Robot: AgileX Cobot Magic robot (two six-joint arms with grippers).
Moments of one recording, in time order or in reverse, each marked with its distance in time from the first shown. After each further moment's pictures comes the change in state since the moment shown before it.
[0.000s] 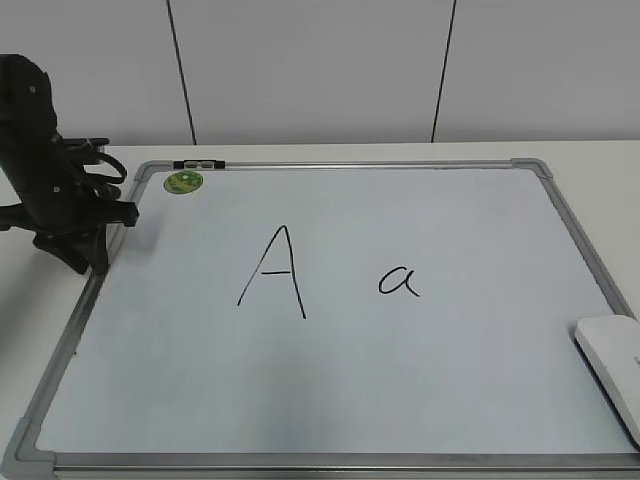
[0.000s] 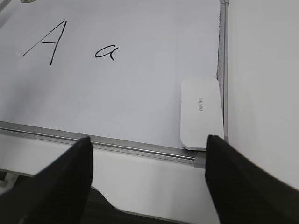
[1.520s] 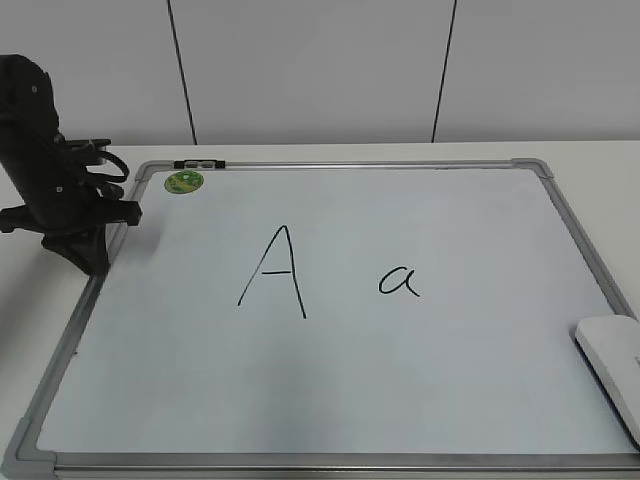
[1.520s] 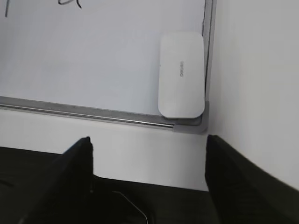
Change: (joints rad) left arm 0.000 0.011 -0.008 -0.026 0.005 0.011; right arm 0.042 0.462 -0.122 -0.115 -0.009 0.061
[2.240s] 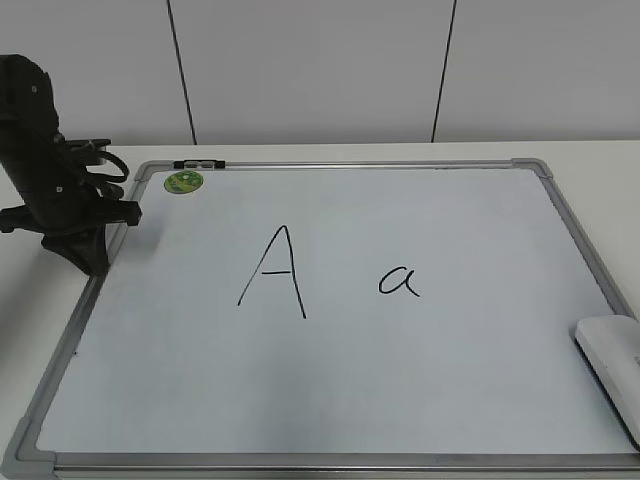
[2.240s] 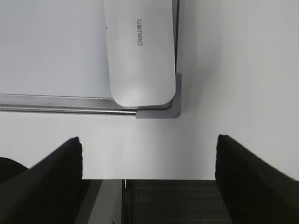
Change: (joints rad) left arm 0.000 0.000 0.000 -0.002 0.000 0.000; right arm 0.026 0.538 -0.021 -0.169 -0.150 0.148
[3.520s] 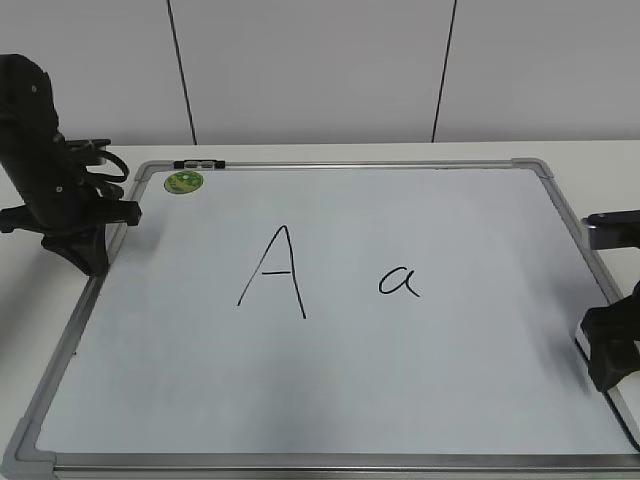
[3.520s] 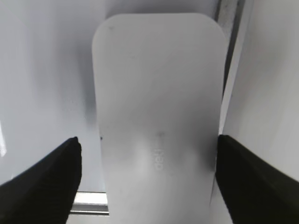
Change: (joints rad) left arm 0.000 0.000 0.000 -0.007 0.000 0.003; right arm 0.000 0.681 -0.244 0.016 -0.133 -0.028
